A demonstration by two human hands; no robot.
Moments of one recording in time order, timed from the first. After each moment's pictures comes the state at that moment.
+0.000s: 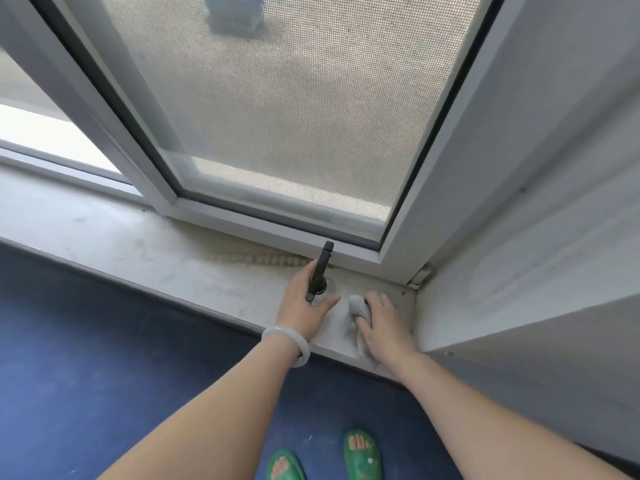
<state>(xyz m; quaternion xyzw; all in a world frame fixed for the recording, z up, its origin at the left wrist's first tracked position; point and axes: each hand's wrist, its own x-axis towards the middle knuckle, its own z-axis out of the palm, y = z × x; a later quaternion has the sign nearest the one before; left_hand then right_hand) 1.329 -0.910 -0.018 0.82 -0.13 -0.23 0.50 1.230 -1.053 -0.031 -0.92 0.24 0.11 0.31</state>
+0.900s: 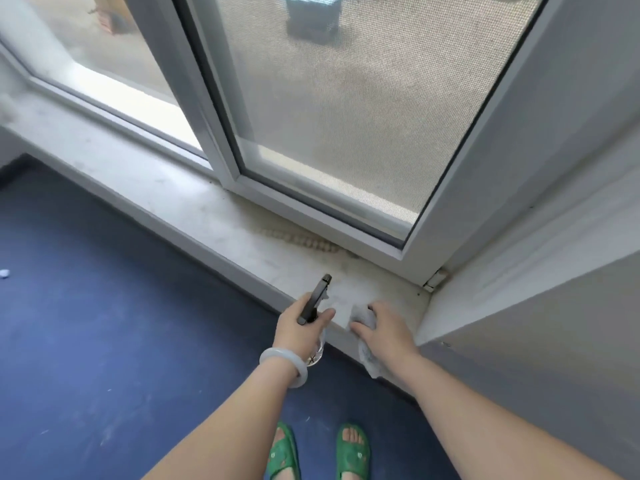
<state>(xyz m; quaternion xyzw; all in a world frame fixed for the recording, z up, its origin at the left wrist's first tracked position) 1.240 -0.861 0.016 0.71 0.10 -0.25 0.65 1.203 -1.030 0.011 -0.89 0.22 0.16 0.37</state>
